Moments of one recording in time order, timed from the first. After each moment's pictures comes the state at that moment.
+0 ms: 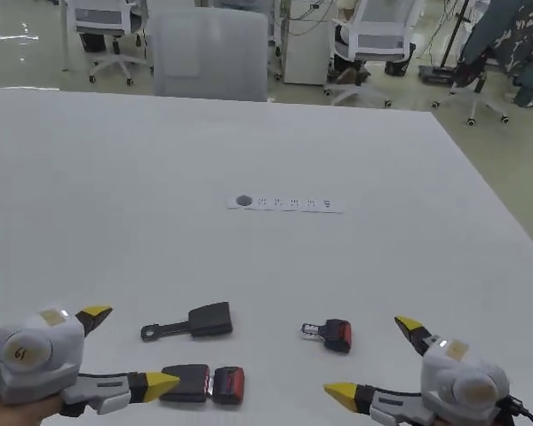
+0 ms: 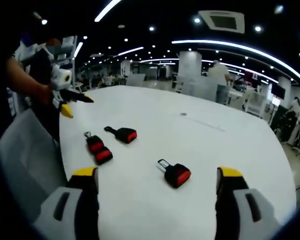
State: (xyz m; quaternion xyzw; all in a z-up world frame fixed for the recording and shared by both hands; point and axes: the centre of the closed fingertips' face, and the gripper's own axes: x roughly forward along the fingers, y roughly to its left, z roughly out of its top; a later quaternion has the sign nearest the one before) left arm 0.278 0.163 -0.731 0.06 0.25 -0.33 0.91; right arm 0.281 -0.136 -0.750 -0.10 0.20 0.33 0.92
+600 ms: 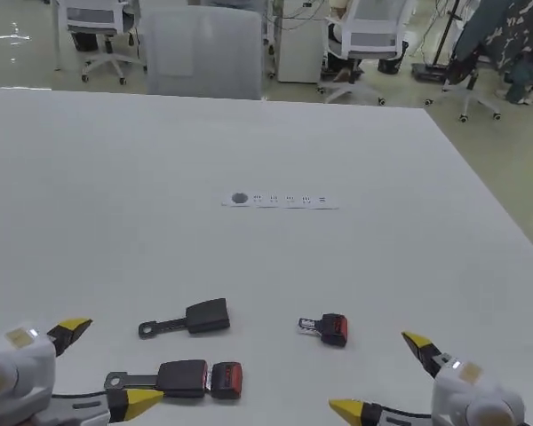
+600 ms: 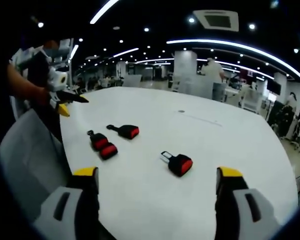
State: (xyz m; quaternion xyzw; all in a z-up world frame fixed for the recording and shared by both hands) left arm 0.252 0.173 -0.729 0.06 0.25 -0.33 0.91; right arm 0.254 -0.142 -0.753 -0.09 0.21 0.31 0.92
